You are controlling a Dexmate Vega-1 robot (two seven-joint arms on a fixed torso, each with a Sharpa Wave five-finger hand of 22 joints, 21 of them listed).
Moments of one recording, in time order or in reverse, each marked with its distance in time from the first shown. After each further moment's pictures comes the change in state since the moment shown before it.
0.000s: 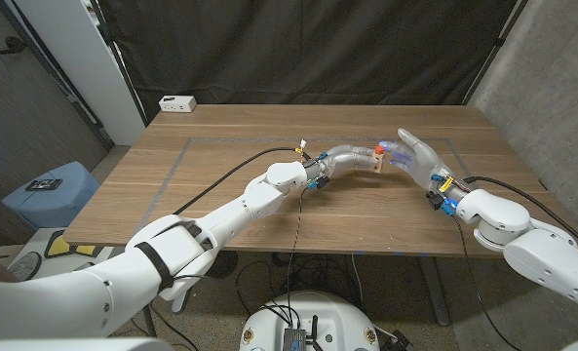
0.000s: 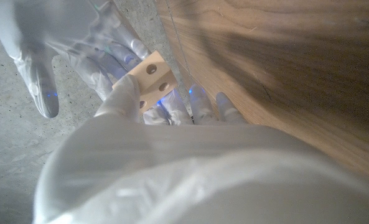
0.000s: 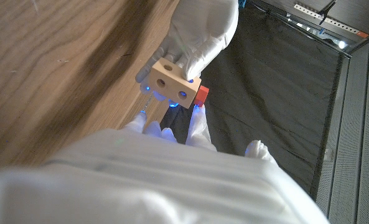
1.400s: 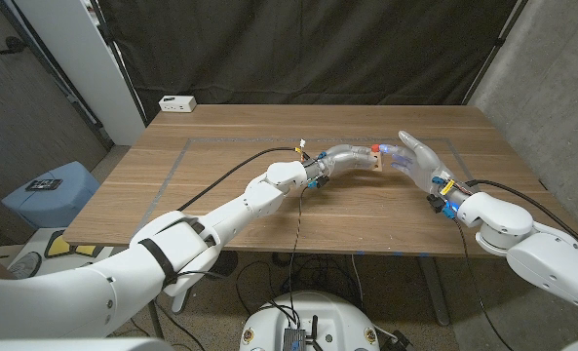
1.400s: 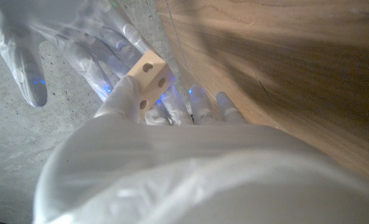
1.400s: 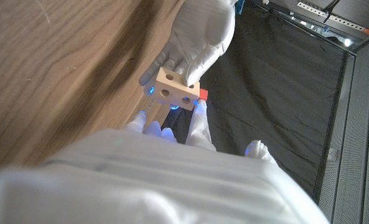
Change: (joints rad) left arm -0.016 -0.021 -0.005 0.053 -0.005 -0.019 -0.013; left_hand -0.005 0.001 0.003 0.000 0.001 -0.002 0.002 0.000 0.000 0.004 0.004 0.000 0.000 0.000 0.000 0.000 0.000 0.005 0.005 0.004 0.000; right arm -0.031 0.002 0.023 -0.030 0.003 -0.029 -0.018; right_hand 0.000 0.000 0.000 0.000 0.000 0.047 0.007 0.025 0.017 0.000 0.000 0.004 0.000 0.000 0.000 0.000 0.000 0.000 0.000 0.000 0.000
